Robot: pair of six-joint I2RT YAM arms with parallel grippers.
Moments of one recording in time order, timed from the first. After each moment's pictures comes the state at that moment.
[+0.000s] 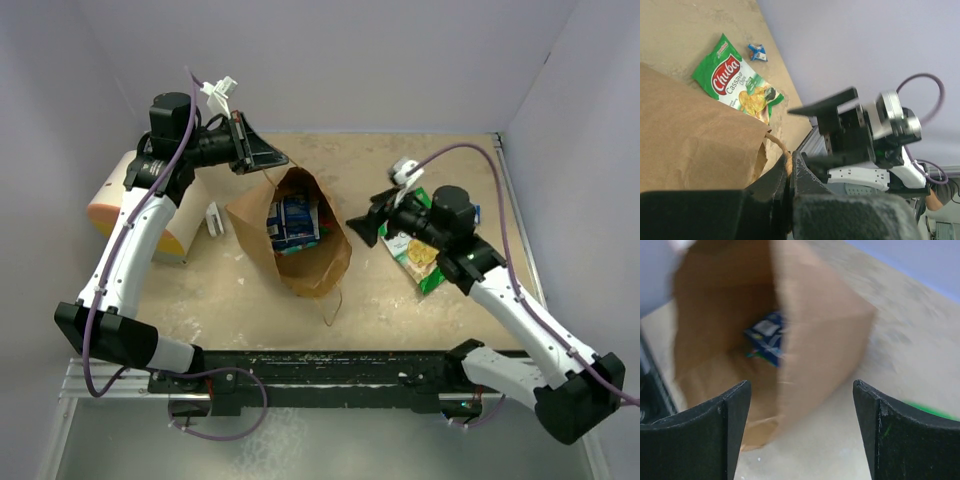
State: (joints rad) left arm -0.21 1.43 1.60 -0.49 0.84 -0.75; right arm 0.42 1.03 0.90 -0.08 -0.34 0.11
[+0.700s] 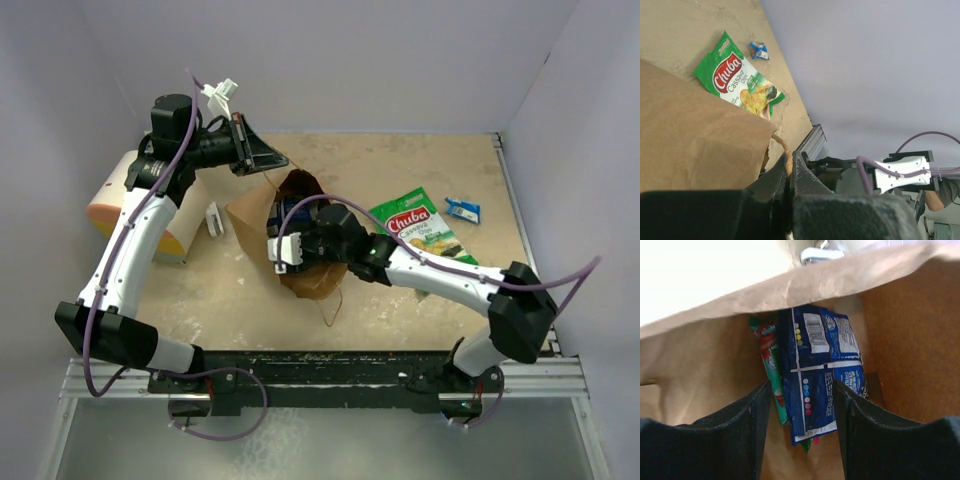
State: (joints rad) left arm -0.21 1.43 1.59 -0.49 0.84 -0.75; right arm 0.94 1.49 1.09 -0.07 -0.22 -0.89
